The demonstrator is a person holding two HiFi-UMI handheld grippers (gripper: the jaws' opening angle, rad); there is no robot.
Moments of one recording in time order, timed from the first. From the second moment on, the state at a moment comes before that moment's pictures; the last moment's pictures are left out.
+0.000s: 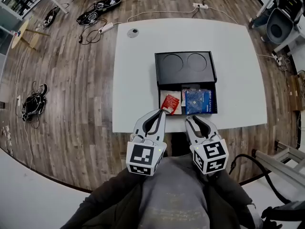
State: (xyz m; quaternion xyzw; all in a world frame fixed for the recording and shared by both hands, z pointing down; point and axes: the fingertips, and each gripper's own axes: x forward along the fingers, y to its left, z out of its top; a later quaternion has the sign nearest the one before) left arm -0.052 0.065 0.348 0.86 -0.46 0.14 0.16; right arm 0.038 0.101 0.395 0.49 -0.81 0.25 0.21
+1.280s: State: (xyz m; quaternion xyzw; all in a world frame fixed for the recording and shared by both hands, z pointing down) left arm -0.064 -0.016 0.393 0.80 -0.53 0.17 0.23; right arm -0.005 0.020 0.472 0.23 -0.83 0.23 0.45
